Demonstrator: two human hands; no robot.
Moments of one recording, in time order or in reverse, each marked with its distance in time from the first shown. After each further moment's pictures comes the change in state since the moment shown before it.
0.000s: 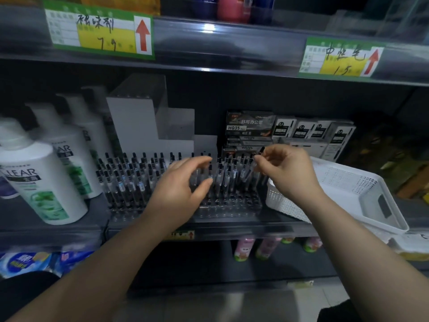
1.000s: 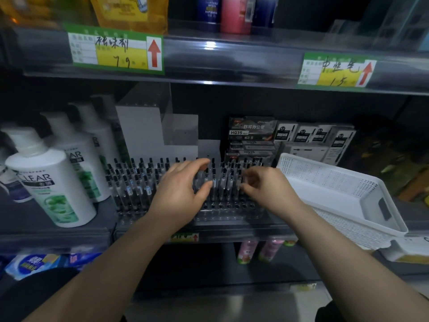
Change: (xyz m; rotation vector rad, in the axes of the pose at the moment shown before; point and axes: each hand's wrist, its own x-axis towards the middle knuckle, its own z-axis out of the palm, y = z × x) left_hand 0.004 -0.009 -0.004 0.150 0.002 0.004; right_hand -0.006 0.006 0.033 -0.415 -0.225 -0.062
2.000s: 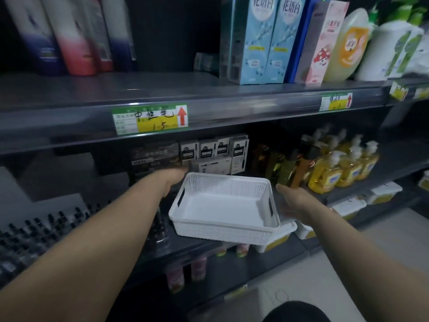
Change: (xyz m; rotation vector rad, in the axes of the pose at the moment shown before) left_hand 0.158 0.151 0.126 -0.497 -0.577 -0.604; right_hand -0.085 0.211 -0.156 0.722 0.191 1.021
